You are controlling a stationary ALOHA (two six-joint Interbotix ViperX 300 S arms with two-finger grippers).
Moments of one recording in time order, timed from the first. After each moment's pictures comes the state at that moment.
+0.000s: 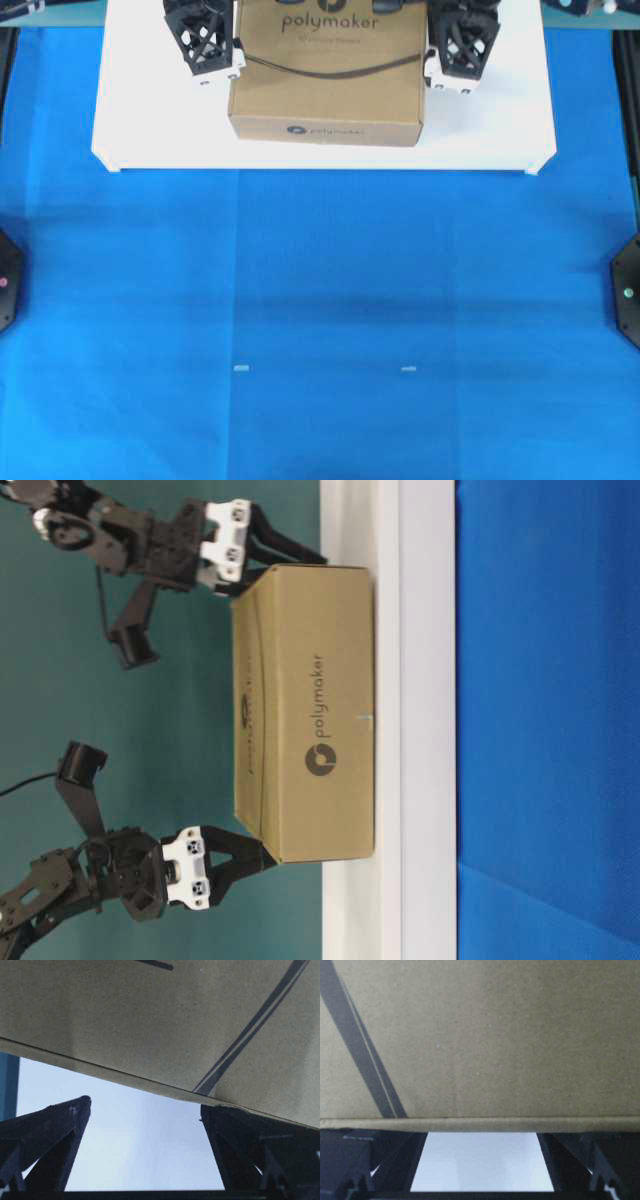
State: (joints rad) left arm 0.59 0.11 0.12 0.08 0.82 0.37; right arm -0.70 0.17 0.20 0.20 0.92 -0.71
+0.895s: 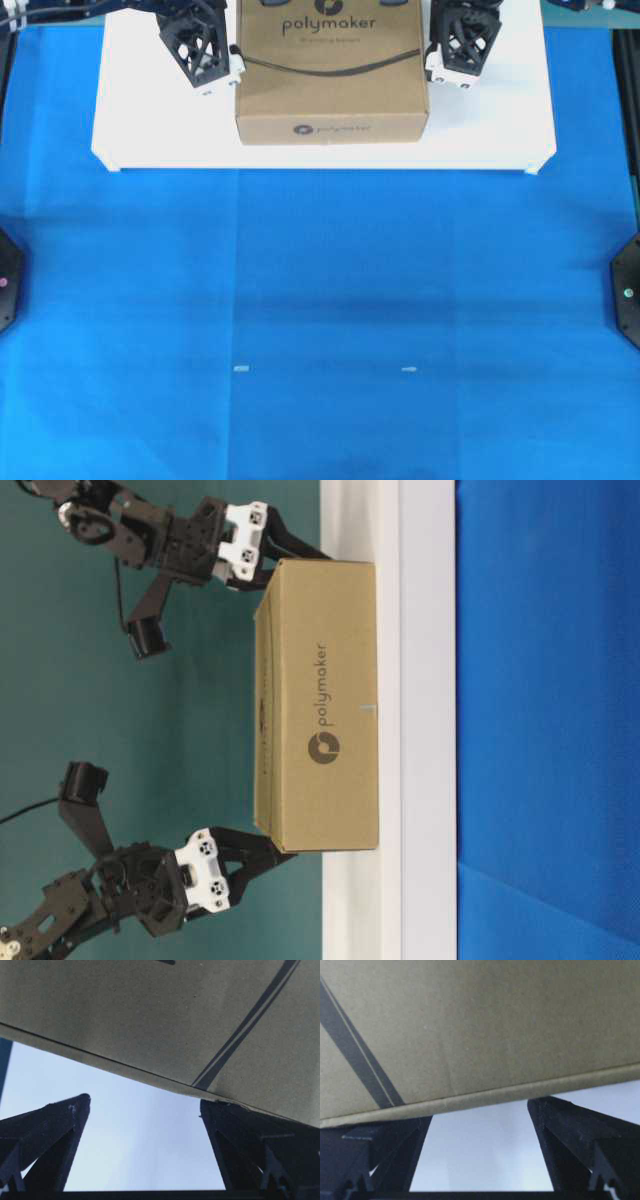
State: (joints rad) left arm 0.59 0.05 0.26 0.08 0.66 0.26; right arm -0.76 0.19 0.23 0.21 0.85 -0.72
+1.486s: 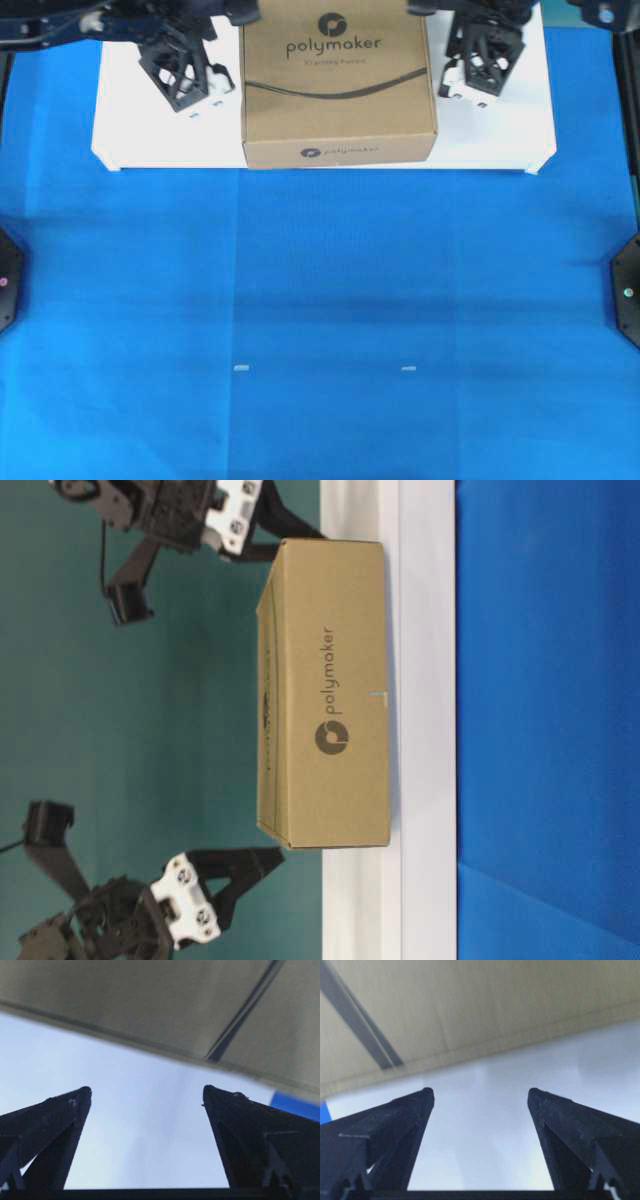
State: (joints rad) left arm 0.59 -0.10 0.41 0.06 0.60 0.25; right arm -0.79 0.03 0.40 0.25 0.80 -0.69
